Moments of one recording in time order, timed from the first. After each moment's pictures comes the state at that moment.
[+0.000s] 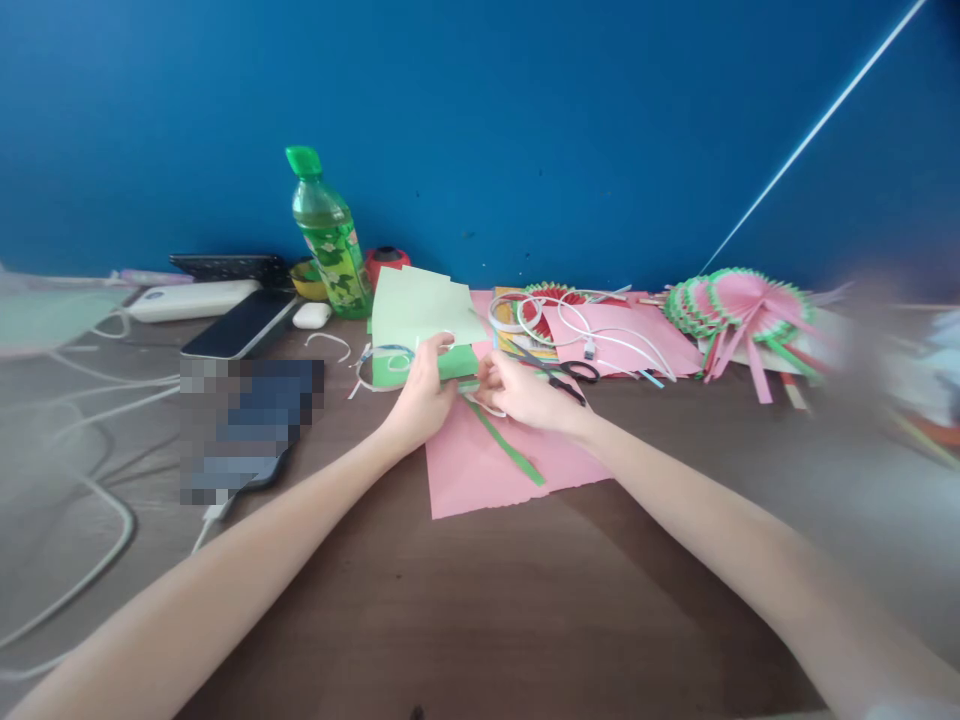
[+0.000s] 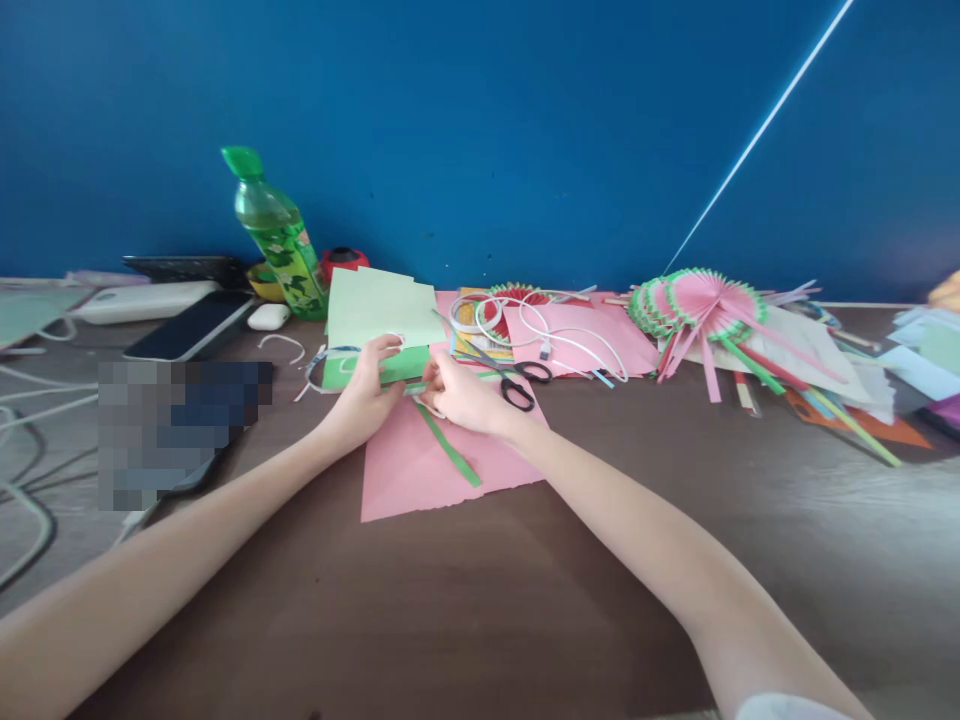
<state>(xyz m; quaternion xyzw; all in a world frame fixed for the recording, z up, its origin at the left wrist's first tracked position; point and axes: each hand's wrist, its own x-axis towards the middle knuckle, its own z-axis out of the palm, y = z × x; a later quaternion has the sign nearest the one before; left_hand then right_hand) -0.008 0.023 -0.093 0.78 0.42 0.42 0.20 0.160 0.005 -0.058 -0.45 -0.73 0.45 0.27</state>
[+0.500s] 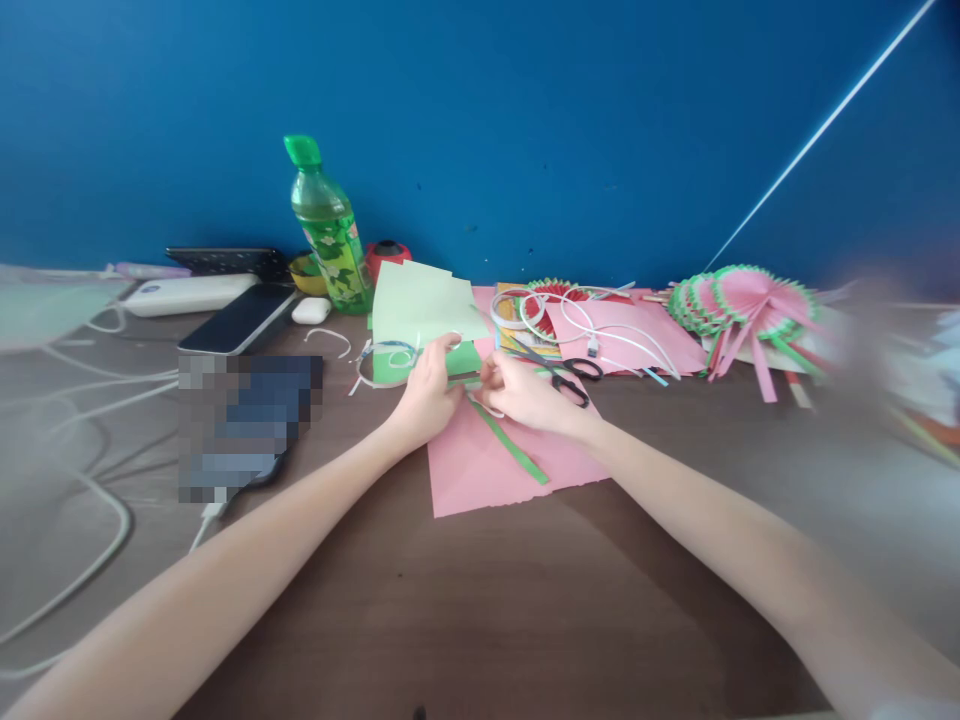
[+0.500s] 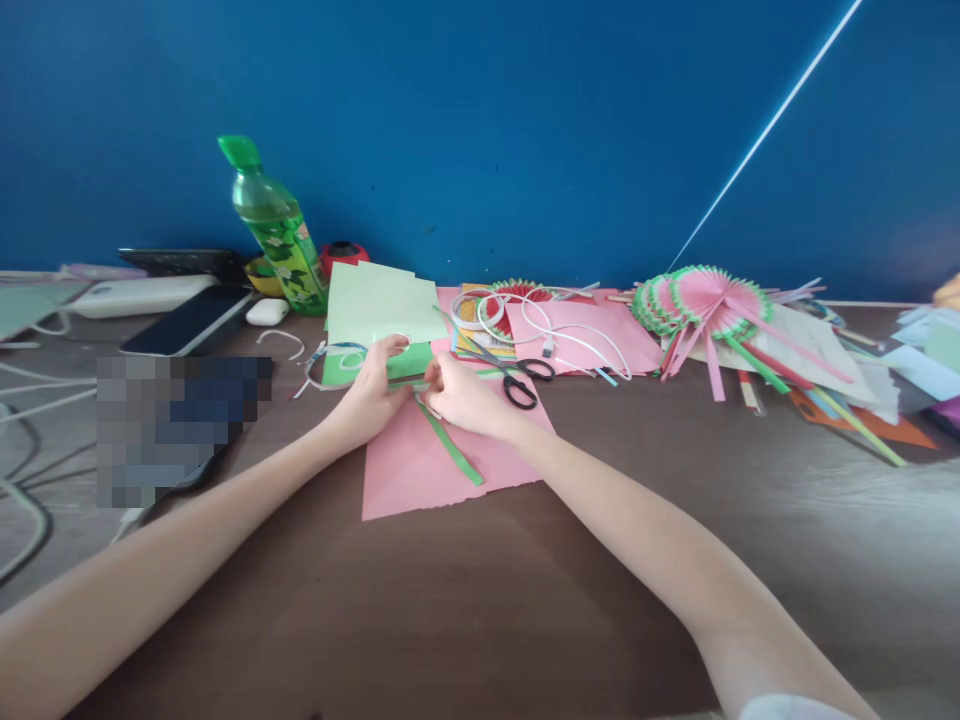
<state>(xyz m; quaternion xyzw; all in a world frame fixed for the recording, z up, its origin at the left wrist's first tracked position) -0.006 0.024 -0.096 0.80 0.44 0.37 0.16 0.157 0.007 -0.070 -0.47 -0.73 0.41 0.28</state>
